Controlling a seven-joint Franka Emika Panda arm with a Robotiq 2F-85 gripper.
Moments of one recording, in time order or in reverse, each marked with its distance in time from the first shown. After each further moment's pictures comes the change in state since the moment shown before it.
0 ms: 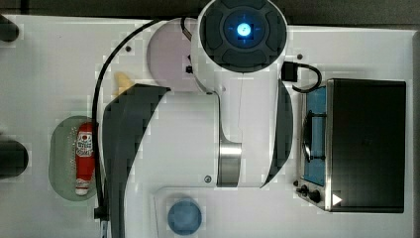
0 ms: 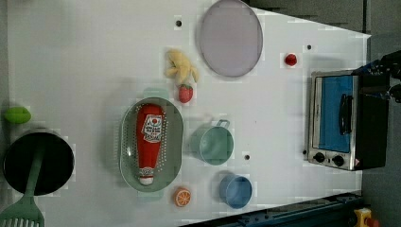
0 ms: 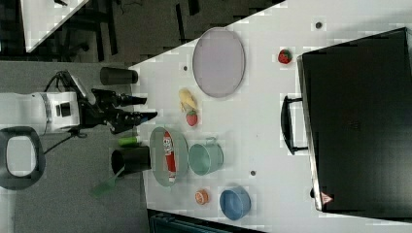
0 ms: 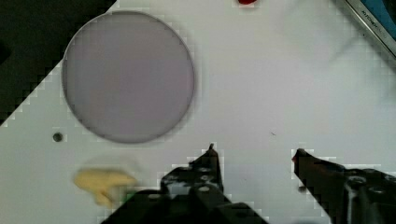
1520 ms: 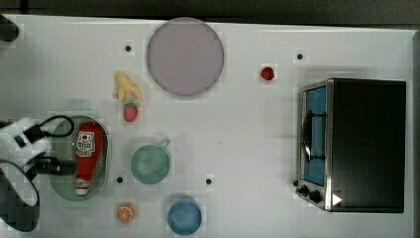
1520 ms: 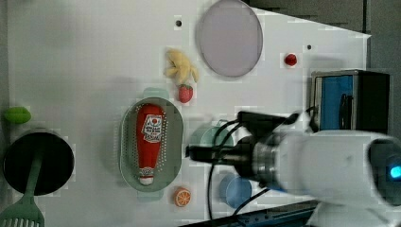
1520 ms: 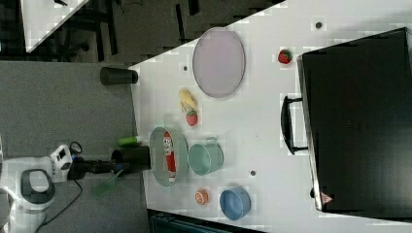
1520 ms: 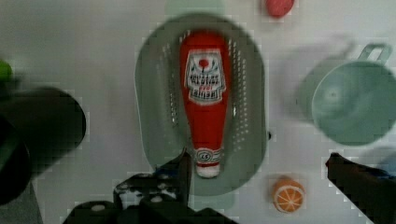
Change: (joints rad) arm -0.029 0.082 0.758 -0.221 0.003 0.242 0.026
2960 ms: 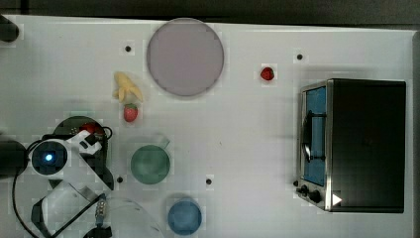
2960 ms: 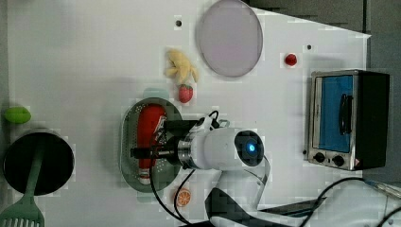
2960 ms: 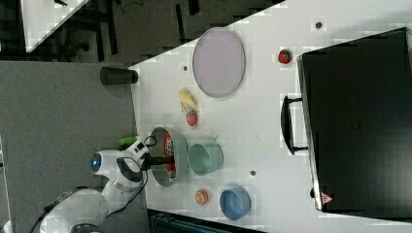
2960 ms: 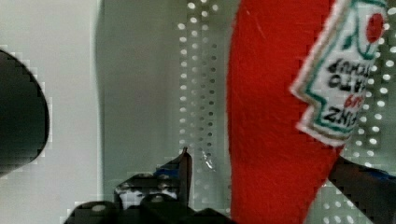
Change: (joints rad) arm 0.061 0.524 -0.085 -0.213 -0.284 0.688 0.021
